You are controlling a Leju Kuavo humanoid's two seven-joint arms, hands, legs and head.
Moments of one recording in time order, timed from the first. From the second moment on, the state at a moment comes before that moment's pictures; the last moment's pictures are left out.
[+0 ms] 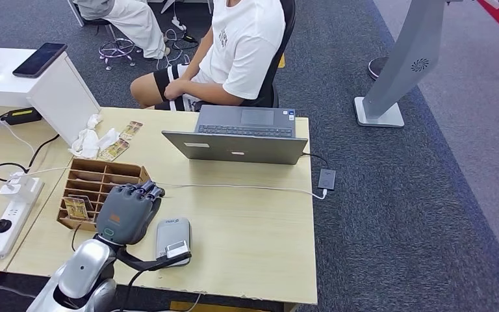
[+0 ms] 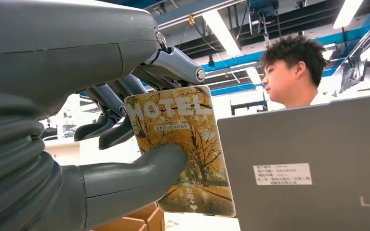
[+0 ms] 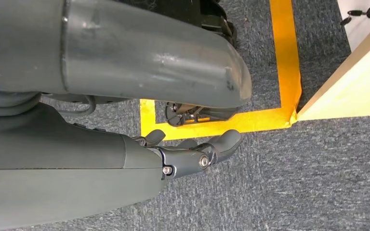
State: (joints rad) left arm -0.02 0.25 -0.30 -1.62 -1.37 0.25 0.02; right arm -0.03 0.11 0.08 -0.19 -0.18 -0.06 -0.31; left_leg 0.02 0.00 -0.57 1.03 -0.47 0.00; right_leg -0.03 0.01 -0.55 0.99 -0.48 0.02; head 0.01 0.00
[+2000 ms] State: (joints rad) left arm -0.16 0.23 -0.36 -1.56 -1.30 0.42 0.06; right arm -0.03 0.13 0.07 -0.19 -0.11 -0.10 -0.26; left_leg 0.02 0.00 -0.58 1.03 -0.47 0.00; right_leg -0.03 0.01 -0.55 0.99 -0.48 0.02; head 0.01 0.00
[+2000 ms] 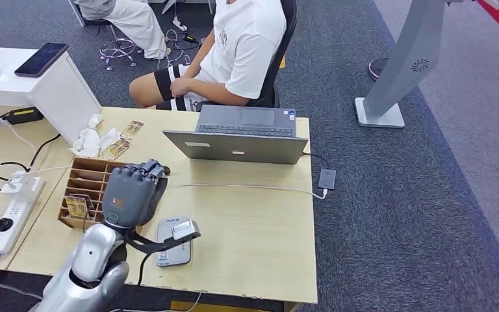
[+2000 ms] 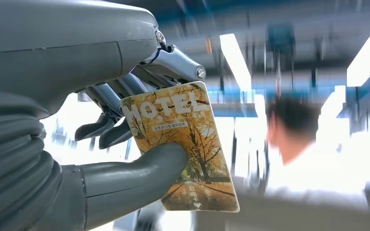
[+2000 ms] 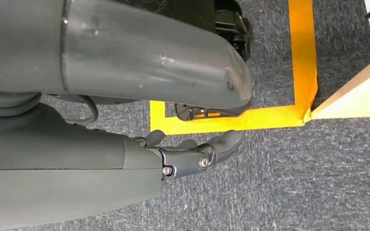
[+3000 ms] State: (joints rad) left arm -0.69 0.33 -0.28 -1.15 -1.43 0.35 0.14; right arm -0.03 0.13 0.07 -0.18 -0.05 -0.09 -0.19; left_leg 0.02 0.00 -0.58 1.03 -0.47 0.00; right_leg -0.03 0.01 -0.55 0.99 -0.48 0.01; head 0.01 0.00
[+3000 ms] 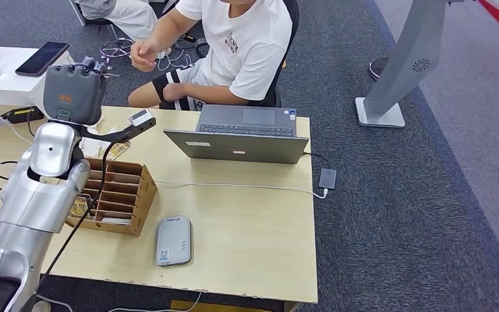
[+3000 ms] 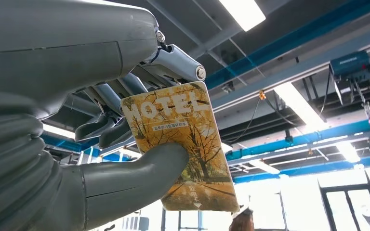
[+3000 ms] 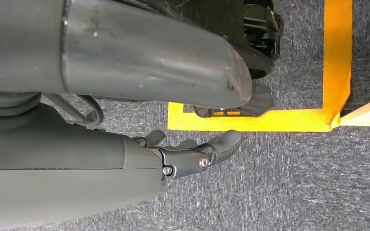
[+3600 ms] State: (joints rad) left arm -0.67 0.34 -0.26 -1.08 -1.42 0.38 0.16; right arm -0.03 0.13 0.08 -0.18 -0.03 -0.09 -0.18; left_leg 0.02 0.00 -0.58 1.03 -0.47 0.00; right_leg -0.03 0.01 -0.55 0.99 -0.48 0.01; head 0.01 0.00
